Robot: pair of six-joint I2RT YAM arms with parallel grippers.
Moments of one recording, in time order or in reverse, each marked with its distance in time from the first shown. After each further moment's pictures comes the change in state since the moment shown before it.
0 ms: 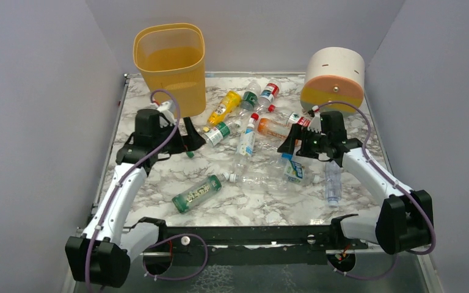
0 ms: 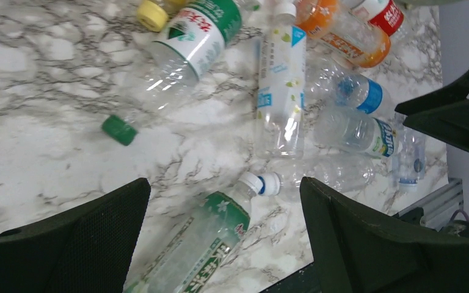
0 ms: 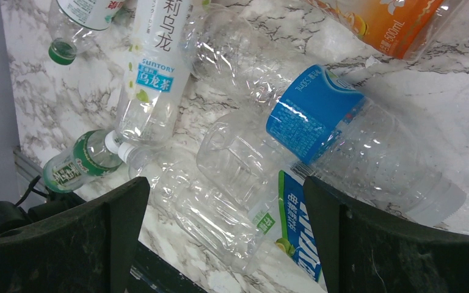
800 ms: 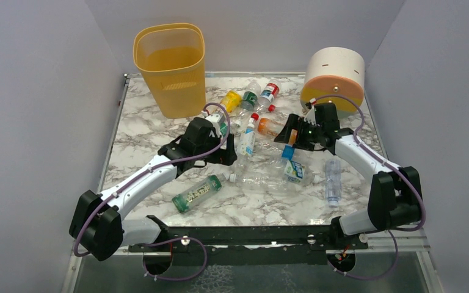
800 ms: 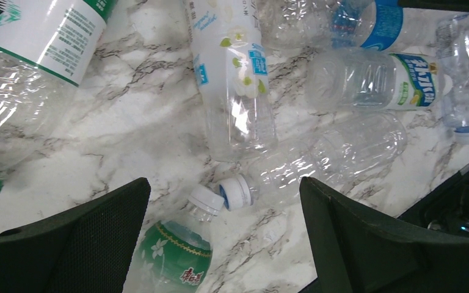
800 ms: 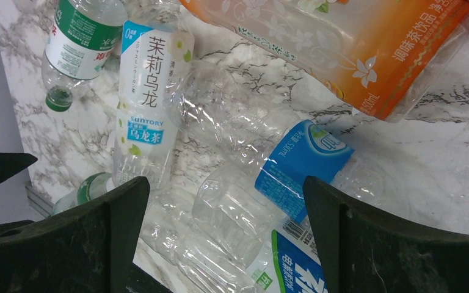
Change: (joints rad) left arm -0.550 0.218 -0.069 0.241 -0.307 -0.024; right arm 0.000 0.198 0.104 0.080 0.040 0.082
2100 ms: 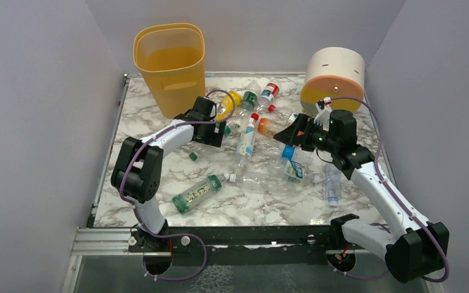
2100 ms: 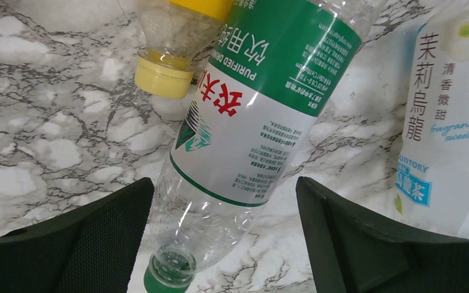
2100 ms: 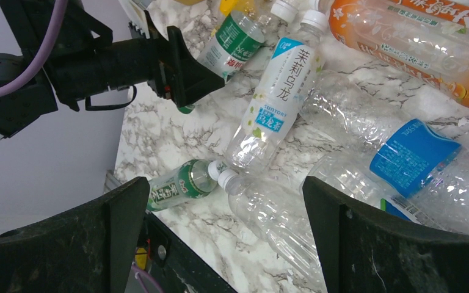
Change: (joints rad) left arm 0.215 0.519 0.318 -0.098 -0.114 0.266; right arm 0.068 -0.403 -0.099 0.066 -0.056 0.147
